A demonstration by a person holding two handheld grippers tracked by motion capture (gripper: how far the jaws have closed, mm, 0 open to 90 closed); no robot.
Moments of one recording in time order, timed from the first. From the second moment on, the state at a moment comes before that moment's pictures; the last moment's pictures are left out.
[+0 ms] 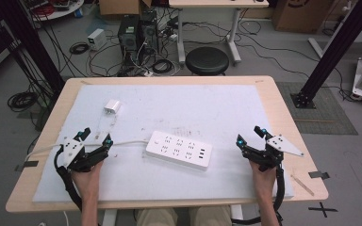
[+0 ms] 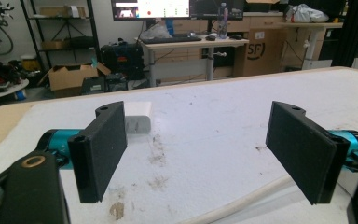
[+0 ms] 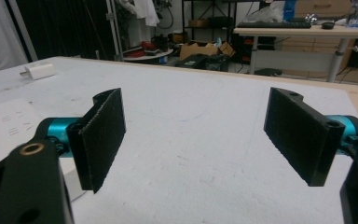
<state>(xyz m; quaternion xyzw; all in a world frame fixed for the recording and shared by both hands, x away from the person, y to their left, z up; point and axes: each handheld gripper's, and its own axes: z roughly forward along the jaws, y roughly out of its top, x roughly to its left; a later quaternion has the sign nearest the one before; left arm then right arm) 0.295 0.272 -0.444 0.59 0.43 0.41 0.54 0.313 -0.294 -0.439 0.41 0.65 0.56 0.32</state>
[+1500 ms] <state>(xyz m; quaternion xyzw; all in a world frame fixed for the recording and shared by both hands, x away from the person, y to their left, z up) 0.319 0.267 -0.433 0.67 0.46 0.32 0.48 0.314 -0.285 -0.438 0.40 0.67 0.53 0.32</state>
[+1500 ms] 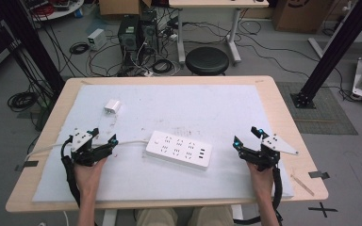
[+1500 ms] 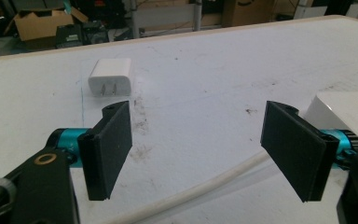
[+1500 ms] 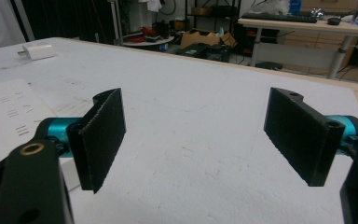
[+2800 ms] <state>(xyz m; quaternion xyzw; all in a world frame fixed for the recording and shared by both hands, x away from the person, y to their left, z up) 0.419 0.266 -0.375 0.73 0.49 0.29 0.38 0.314 -0.287 -0.438 0.41 0.67 0.54 0.31</state>
